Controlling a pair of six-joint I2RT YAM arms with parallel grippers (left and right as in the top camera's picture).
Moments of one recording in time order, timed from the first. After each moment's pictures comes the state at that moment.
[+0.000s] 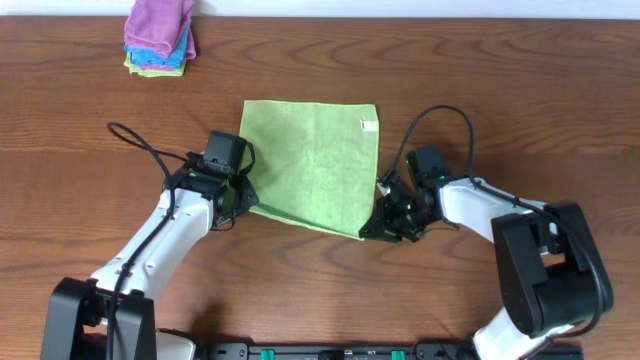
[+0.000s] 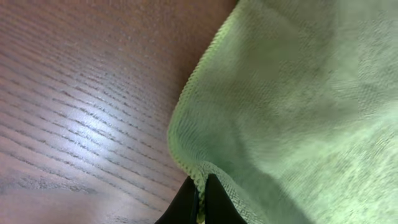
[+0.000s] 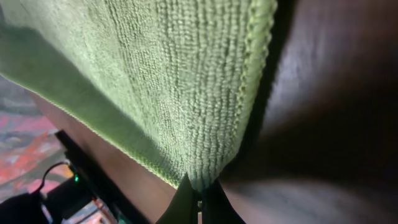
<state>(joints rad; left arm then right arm) -0.26 1.50 0.86 -0.64 -0.03 -0.73 0.27 1.81 0.82 -0.52 -0.74 0.37</state>
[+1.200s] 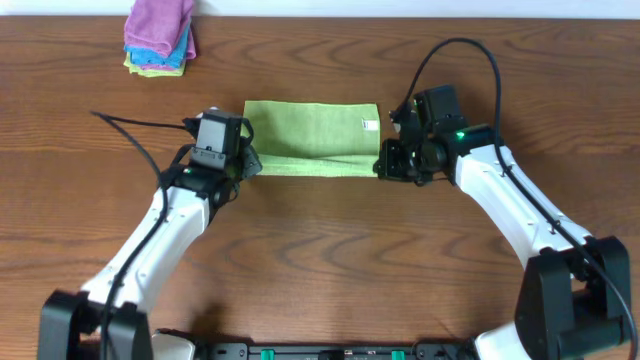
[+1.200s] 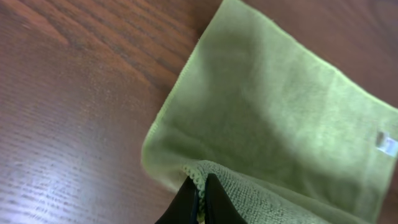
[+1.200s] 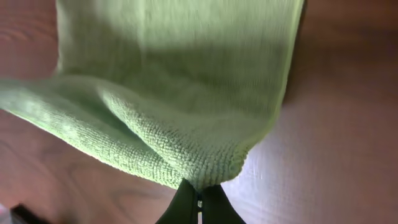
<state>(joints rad) -0.25 1.49 0.91 -0.39 -0.06 -0.70 0.27 1.69 1.16 -0.63 -0.41 0.37</state>
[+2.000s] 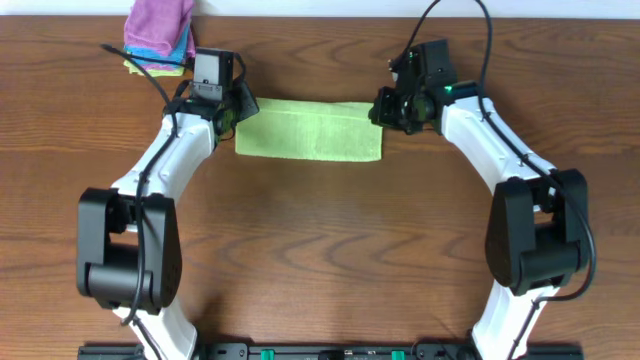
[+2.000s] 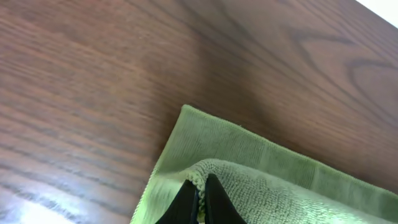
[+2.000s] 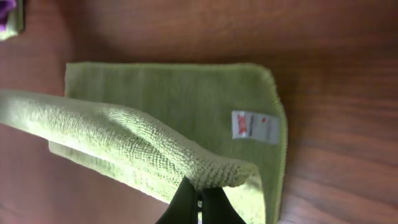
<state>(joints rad) -0.15 1.90 1.32 -0.34 0.02 -0.55 0.21 2.01 1.49 -0.52 -0.39 0.41</state>
